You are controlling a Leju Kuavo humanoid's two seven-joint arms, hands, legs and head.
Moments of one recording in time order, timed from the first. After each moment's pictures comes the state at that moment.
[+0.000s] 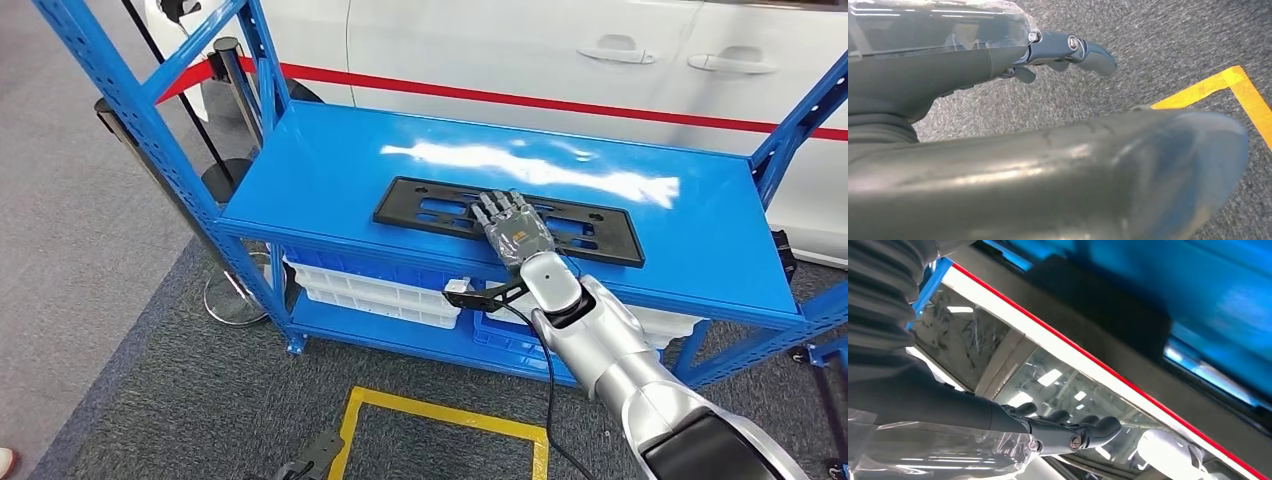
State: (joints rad) left arm -0.09 -0.14 -0.05 -0.18 -0.68 0.22 0.04; right arm -0.91 0.11 0.74 -0.40 1.54 -0.17 -0.09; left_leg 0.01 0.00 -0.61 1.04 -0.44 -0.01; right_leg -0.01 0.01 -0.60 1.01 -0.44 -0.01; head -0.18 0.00
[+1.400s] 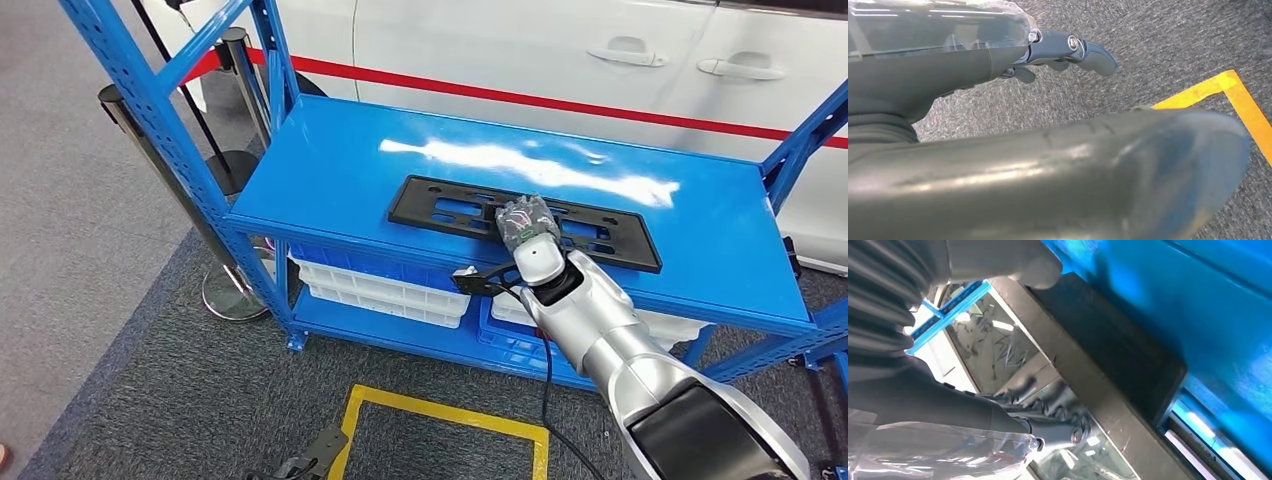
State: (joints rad) left arm -0.10 -0.15 -0.05 -0.18 -0.69 0.24 0.03; right arm -1.02 0.17 0.77 -0.28 1.55 0.13 0.03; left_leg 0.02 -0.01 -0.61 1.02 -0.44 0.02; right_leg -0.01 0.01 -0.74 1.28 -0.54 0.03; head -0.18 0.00
